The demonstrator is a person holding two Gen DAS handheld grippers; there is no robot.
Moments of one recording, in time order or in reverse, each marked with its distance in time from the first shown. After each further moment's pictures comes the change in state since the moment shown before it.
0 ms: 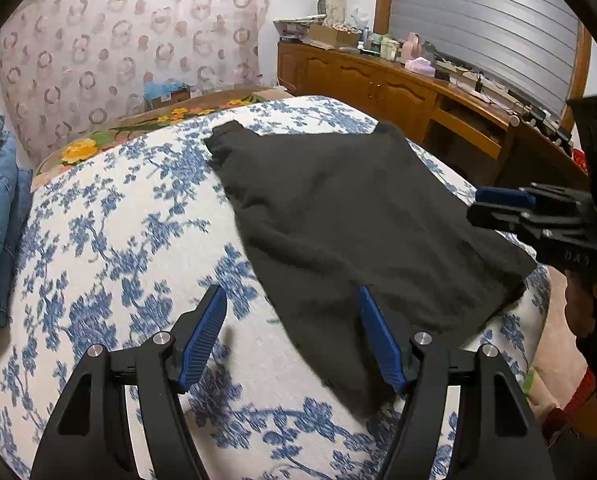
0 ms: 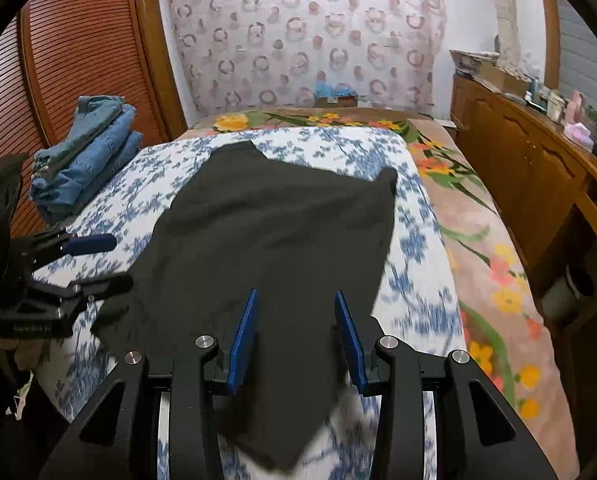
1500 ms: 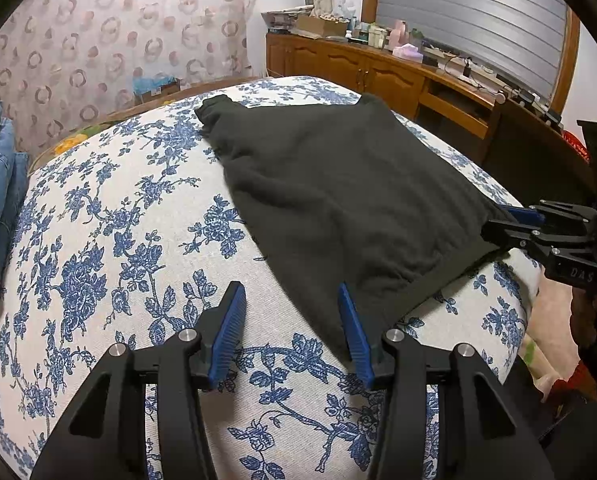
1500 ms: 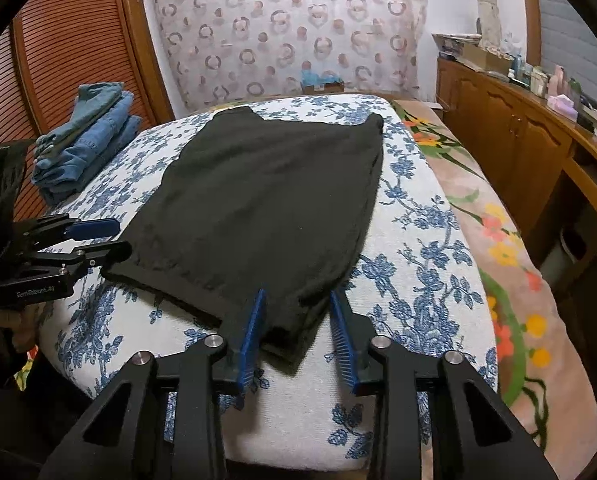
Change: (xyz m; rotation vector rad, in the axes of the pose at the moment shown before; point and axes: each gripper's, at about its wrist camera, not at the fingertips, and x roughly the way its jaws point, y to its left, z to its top) left arm -0.010 -0.005 -0.031 0.032 0.029 -0.018; right arm -0.018 0.008 -0.044 0.045 0.020 -0.013
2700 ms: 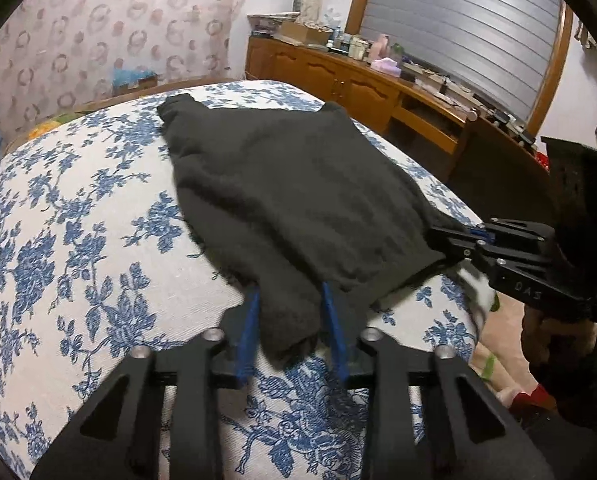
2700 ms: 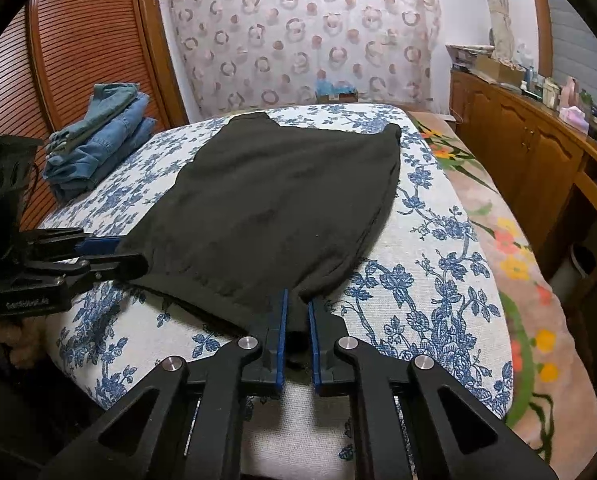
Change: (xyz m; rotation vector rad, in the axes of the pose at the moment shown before) left arm -0.001 -0.021 -0.001 -0.057 -0.025 -0.143; right arm 0.008 0.003 -0.001 -0.030 -0.036 0.035
